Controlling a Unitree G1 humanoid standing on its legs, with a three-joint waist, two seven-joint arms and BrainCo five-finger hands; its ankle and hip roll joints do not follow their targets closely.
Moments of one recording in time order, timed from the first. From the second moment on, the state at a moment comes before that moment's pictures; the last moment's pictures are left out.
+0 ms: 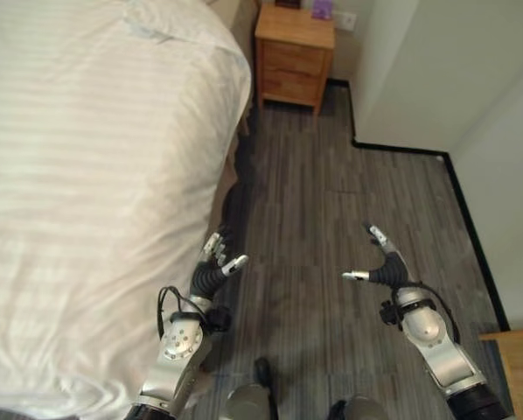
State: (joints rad) left arm 0.05 0.41 -0.20 0.04 -0.38 -0.23 0.13; right arm -0.03 -0.35 0.25 0.05 -0.20 -0.13 -0.16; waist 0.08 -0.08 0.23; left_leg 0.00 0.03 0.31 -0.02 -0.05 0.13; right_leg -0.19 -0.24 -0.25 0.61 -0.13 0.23
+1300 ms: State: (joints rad) left arm 0.05 0.27 -0.20 0.30 -0.46 -0.16 0.15; right arm -0.08 -0.33 0.21 0.32 0.10 -0.08 -0.16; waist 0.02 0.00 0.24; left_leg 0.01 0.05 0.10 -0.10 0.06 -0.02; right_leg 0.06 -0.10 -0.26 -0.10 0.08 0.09
